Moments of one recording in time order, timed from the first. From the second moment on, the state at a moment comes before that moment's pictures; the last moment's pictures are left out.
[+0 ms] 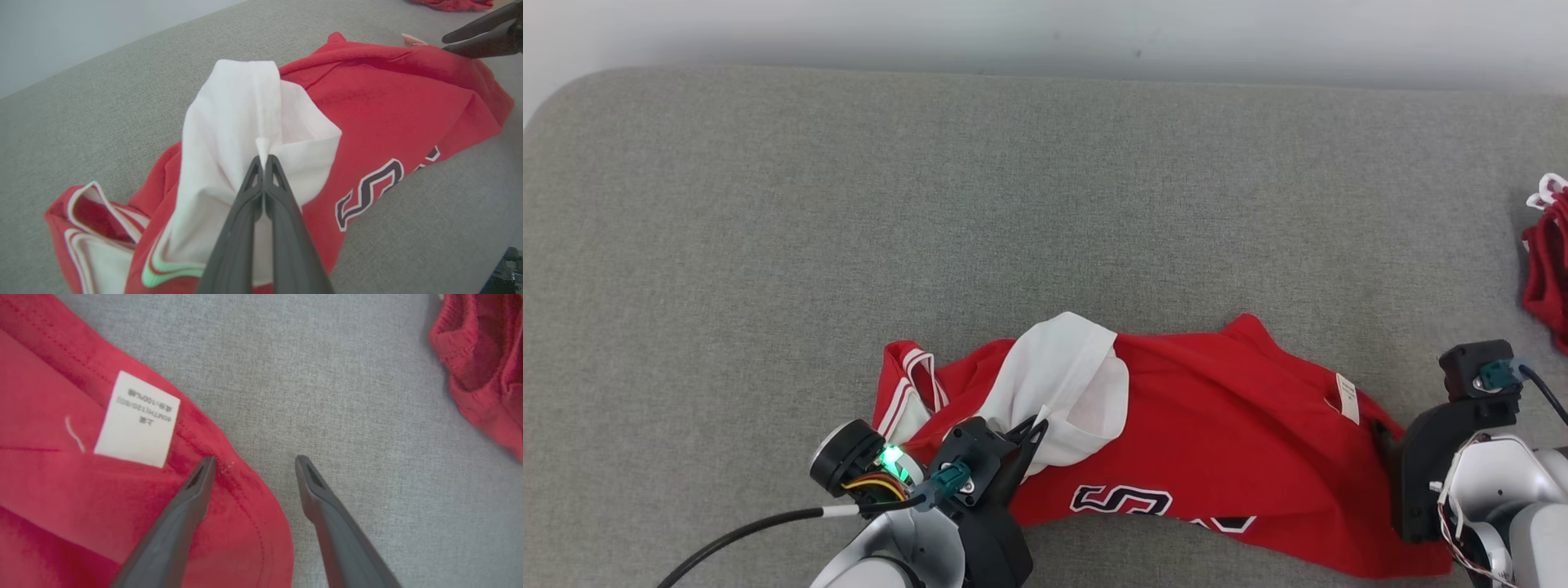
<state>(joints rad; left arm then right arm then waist) -0.43 0.35 -0.76 0.04 -0.37 -0.01 0.26 -0.18 -0.22 -0.11 0.00 0.04 0.13 0.84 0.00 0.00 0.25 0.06</state>
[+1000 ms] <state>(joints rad) -0.52 0.36 -0.54 -0.05 -0.54 -0.01 0.03 -0.34 -0.15 -0.13 -0.01 0.29 0.13 0.57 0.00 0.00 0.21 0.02</state>
